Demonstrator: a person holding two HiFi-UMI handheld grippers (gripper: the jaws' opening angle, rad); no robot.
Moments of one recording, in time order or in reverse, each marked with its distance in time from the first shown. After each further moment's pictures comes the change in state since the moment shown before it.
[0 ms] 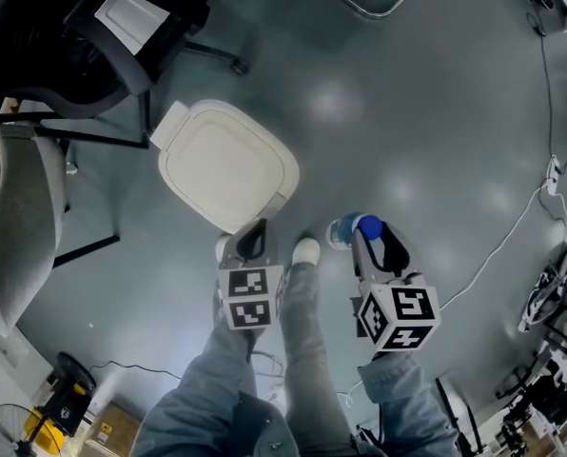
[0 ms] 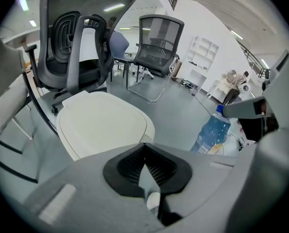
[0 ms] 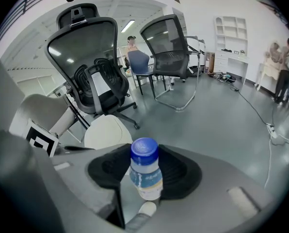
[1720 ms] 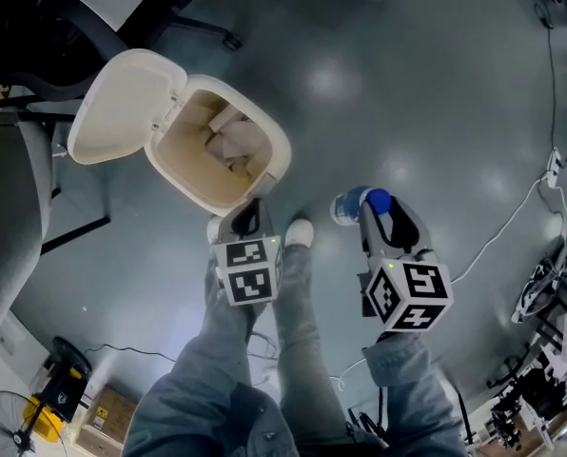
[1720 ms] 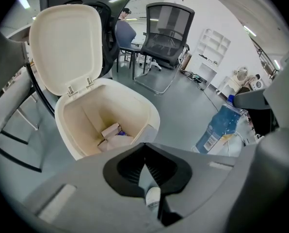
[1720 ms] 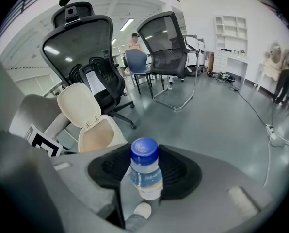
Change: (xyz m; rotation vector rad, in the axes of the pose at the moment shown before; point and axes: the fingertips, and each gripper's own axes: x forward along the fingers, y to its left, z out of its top) left arm 0.031 0.003 -0.021 -0.056 0.104 0.072; right arm 0.018 -0.030 0.004 0.001 0.011 -0.013
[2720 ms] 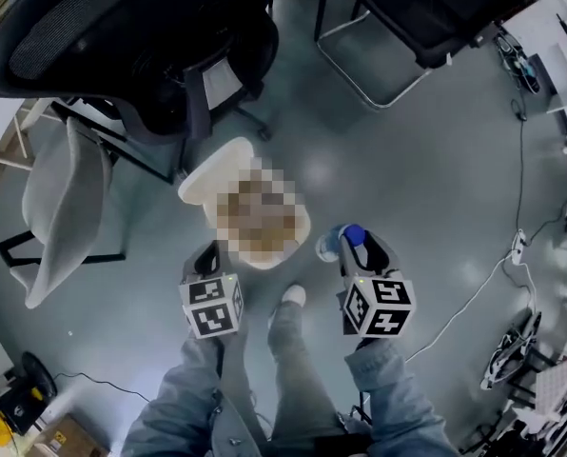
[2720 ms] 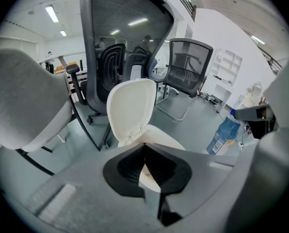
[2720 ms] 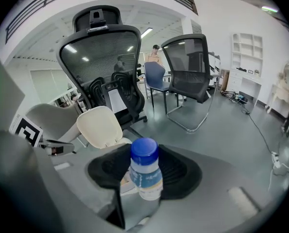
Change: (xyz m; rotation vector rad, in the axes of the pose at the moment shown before) left arm -0.162 0.131 0.096 -0.124 -0.208 0.158; right arm -0.041 0.112 0.122 -0.154 -0.091 0.060
